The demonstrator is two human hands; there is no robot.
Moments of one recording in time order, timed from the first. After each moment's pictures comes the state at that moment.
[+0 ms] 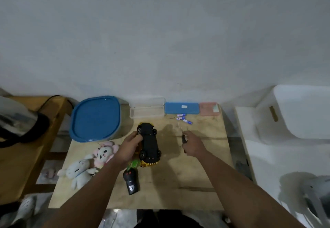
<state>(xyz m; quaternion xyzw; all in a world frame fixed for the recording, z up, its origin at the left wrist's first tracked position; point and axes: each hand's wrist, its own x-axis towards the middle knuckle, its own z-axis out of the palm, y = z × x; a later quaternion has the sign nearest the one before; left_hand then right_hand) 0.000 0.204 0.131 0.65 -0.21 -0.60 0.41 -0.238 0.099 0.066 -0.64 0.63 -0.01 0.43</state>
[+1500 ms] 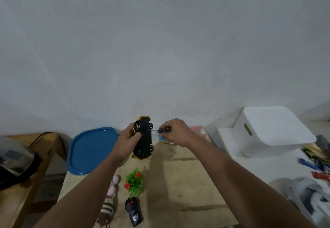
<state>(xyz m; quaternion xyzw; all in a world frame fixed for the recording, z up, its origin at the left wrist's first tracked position) 0.048 0.166 0.219 0.57 -0.46 -0.48 0.48 -0.165 0.095 0.264 -0.77 0.50 -0.14 0.36</state>
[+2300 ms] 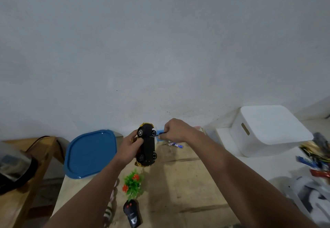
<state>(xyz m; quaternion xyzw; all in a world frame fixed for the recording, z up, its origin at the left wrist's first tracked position) 0.030 0.168 0.208 0.57 -0.44 -0.53 0.45 -0.167 0.090 0.290 -0.75 0.57 0.01 0.34</state>
